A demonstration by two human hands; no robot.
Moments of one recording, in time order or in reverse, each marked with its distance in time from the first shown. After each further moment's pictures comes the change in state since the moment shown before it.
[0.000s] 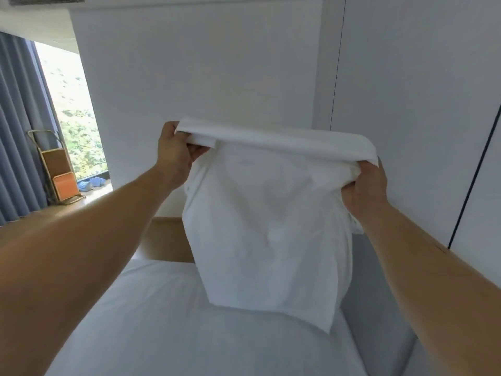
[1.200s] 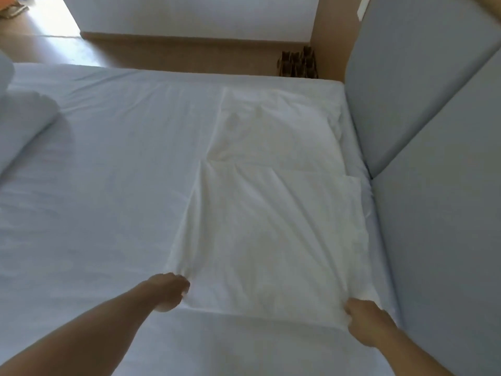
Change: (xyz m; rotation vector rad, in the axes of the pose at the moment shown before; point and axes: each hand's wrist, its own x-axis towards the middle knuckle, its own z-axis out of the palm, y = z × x) left_hand -0.541 -0.327 -0.334 1.738 -1.569 -0.846; right_hand -0.494 0.160 -0.478 -2.142 -0.903 1.193
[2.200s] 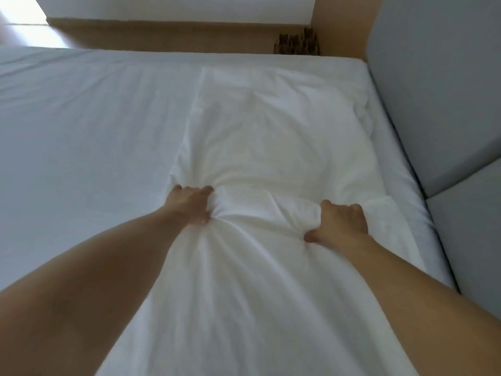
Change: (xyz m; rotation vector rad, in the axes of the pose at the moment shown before) left_hand 0.278 -0.023 -0.208 0.004 0.469 -0.156; right_hand 0.282 -0.101 -0.180 -0.111 0.516 -0.056
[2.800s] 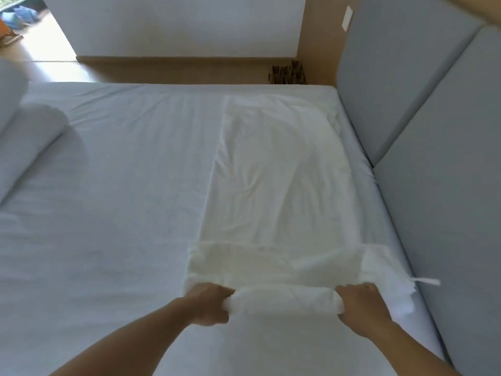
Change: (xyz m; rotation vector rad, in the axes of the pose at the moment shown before) left_hand -0.402 -0.001 0.082 -0.257 -0.319 0.304; right_hand -0.388 -0.002 0.060 0.010 -0.046 -0.140
